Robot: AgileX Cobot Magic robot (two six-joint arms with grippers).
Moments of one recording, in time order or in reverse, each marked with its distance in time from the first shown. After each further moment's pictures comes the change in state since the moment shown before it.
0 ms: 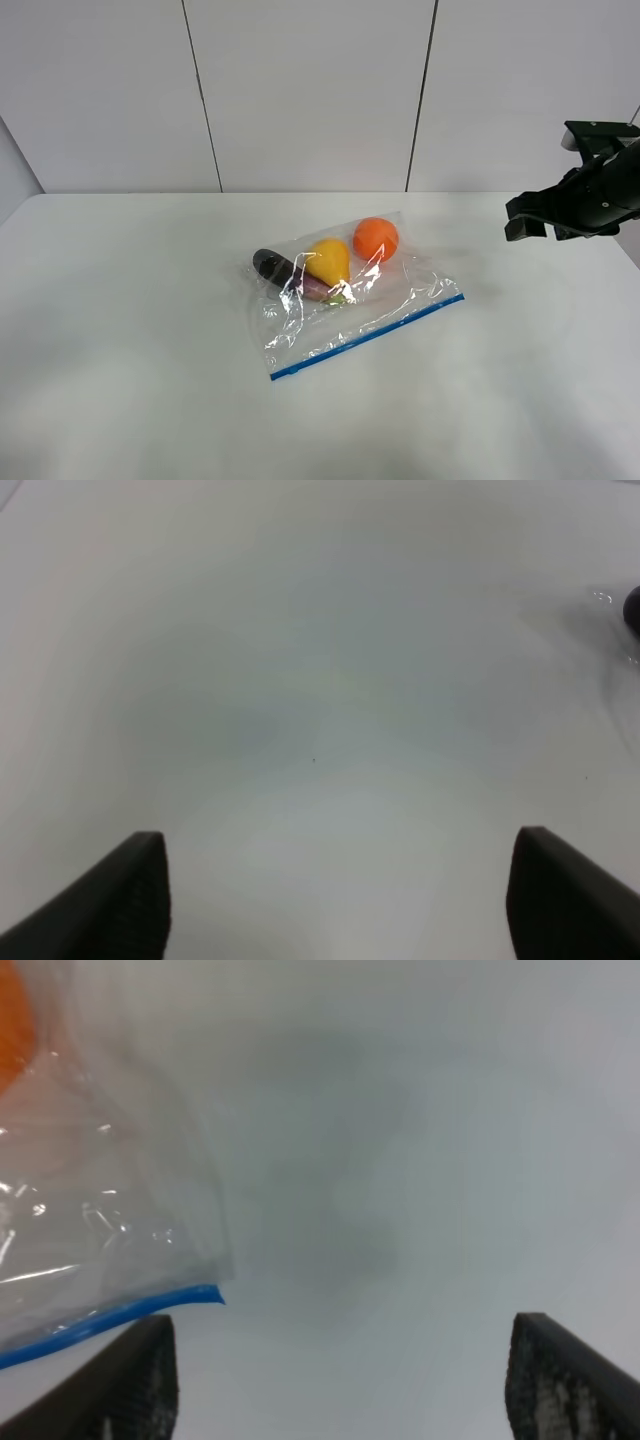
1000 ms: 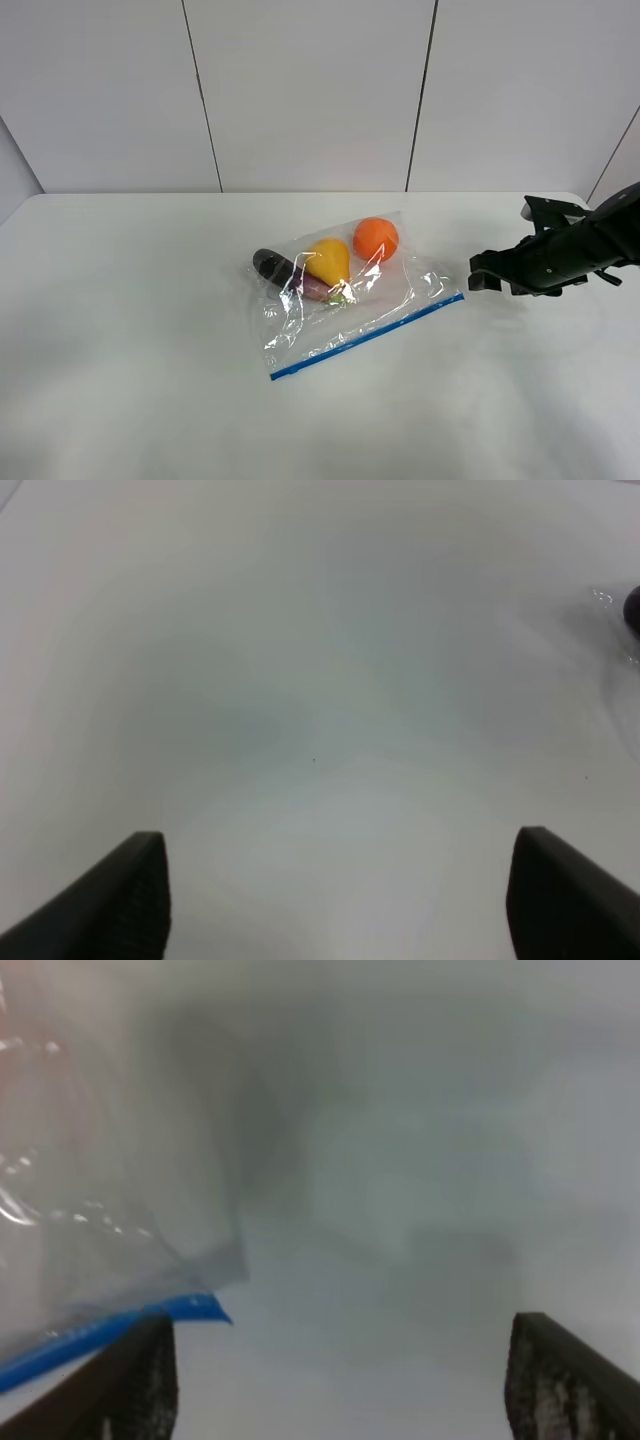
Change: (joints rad) left arm 0.000 0.000 0.000 0.000 0.000 0.000; right arm 0.003 0.264 0.146 0.488 -0.265 -0.396
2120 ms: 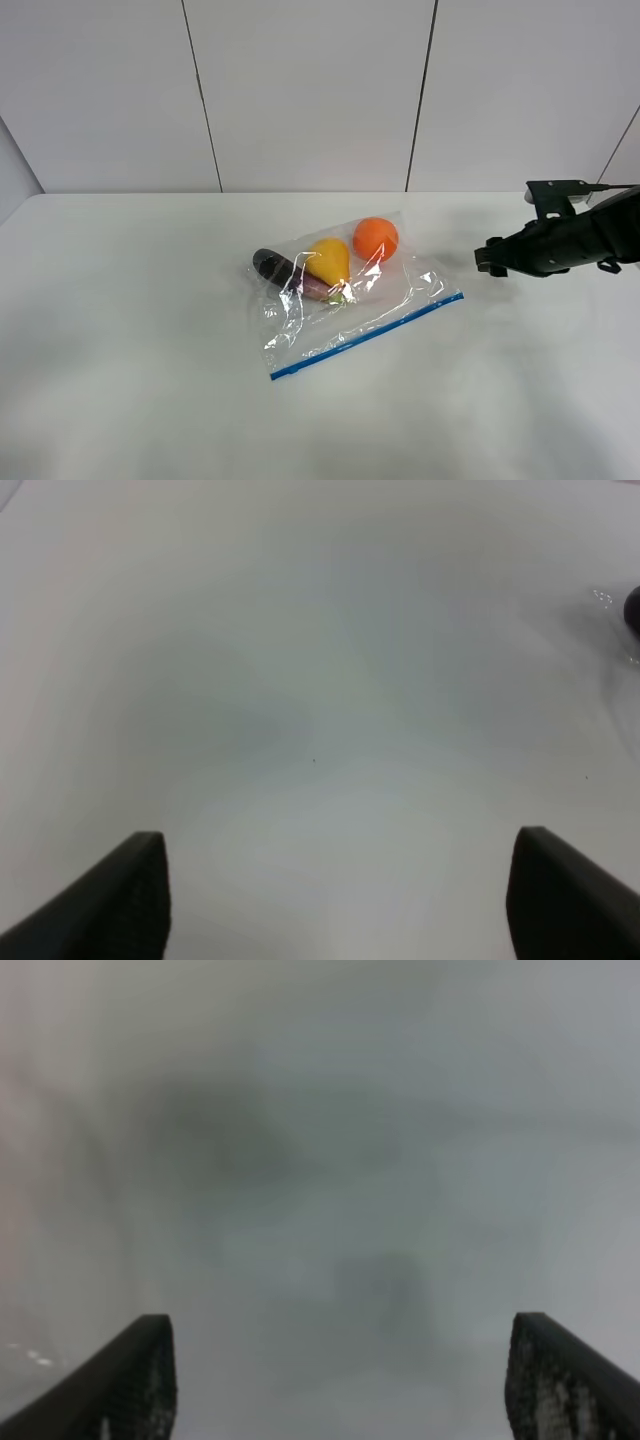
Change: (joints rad) left arm 0.000 0.000 0.000 0.001 0.000 0.000; right arm 0.005 0.000 0.005 0.317 -0.194 -0.445
